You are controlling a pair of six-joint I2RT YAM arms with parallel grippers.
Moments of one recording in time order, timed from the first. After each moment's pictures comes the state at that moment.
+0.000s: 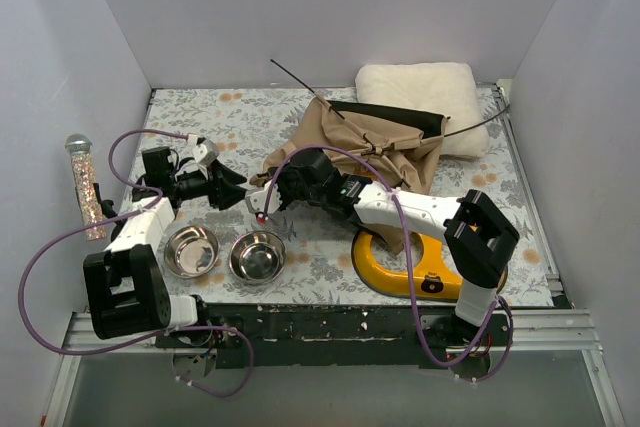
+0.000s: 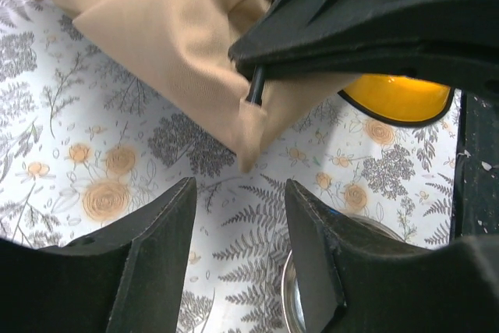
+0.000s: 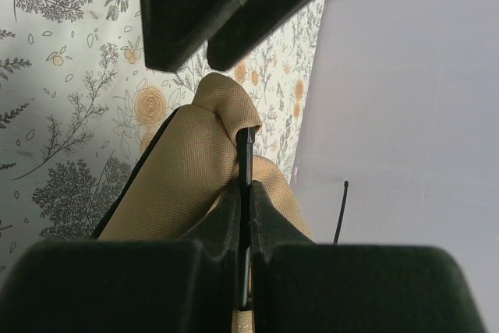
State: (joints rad) left arm 0.18 1.33 0.75 -0.16 1.29 0.52; right arm 1.01 1.78 1.30 0.07 -0.12 -1.24
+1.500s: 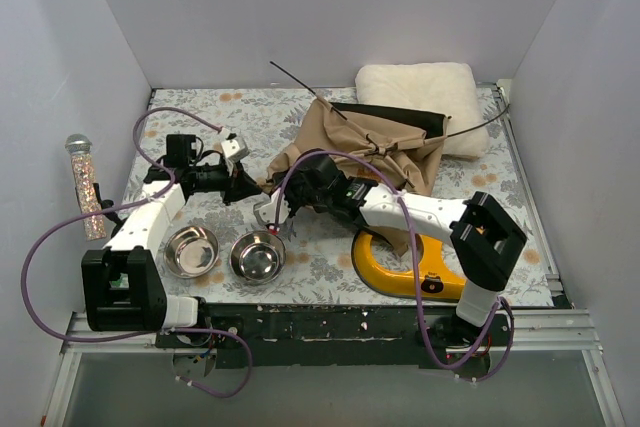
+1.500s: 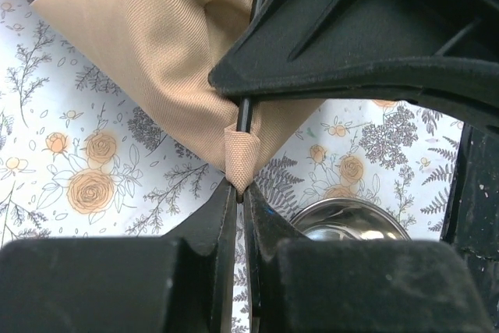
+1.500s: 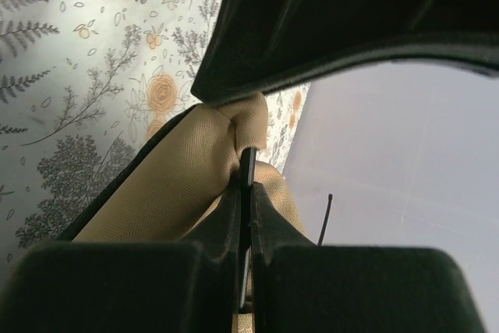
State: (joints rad) left arm 0.01 1.33 0.91 -0.46 1.07 0.64; right arm 1.01 1.75 1.25 0.04 -0.16 -1.38
